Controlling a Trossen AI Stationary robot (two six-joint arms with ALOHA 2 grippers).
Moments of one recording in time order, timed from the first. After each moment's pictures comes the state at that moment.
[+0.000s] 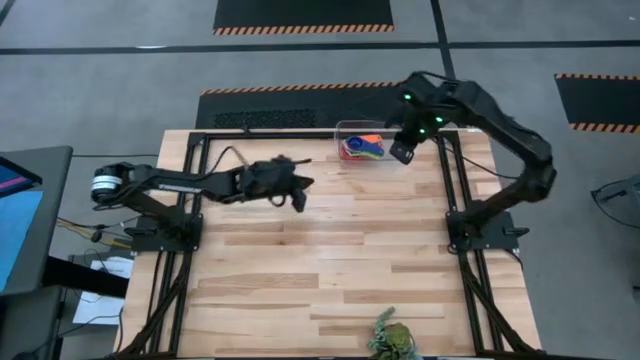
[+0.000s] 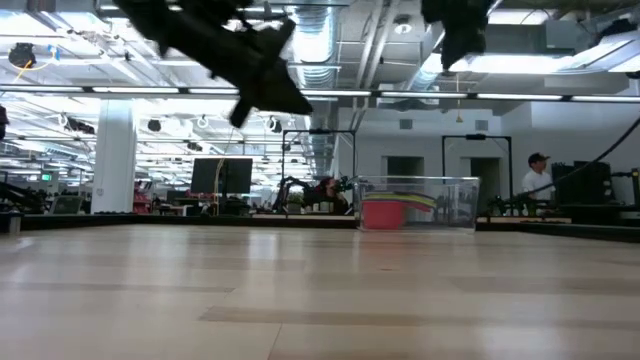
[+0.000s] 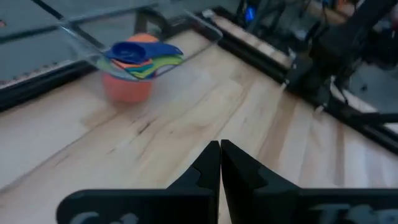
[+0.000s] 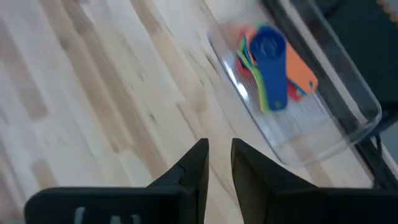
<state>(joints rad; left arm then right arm) 0.17 1.40 0.80 0.18 -0.20 -0.46 -0.58 1.45 1.73 -1.39 -0.11 -0.02</state>
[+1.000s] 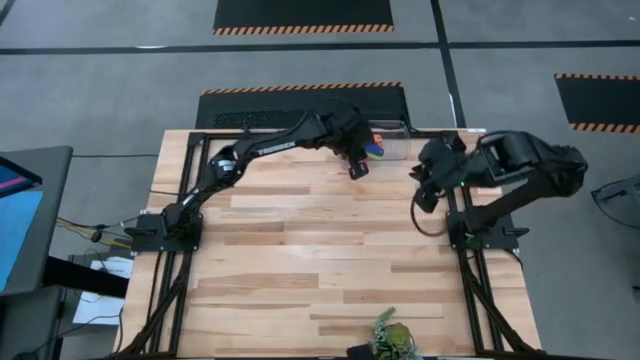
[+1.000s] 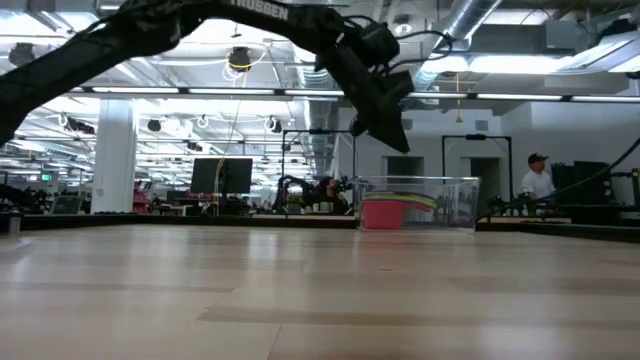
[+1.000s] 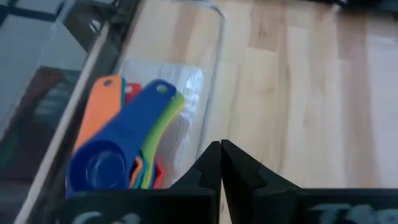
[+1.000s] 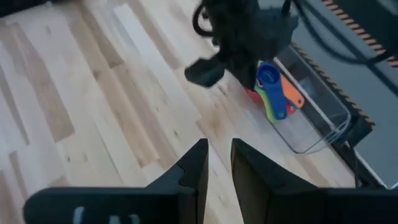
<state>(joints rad) 0.36 2.39 2.36 -0.82 0.10 0.13 0.19 1.23 1.73 -1.49 0.51 0.60</state>
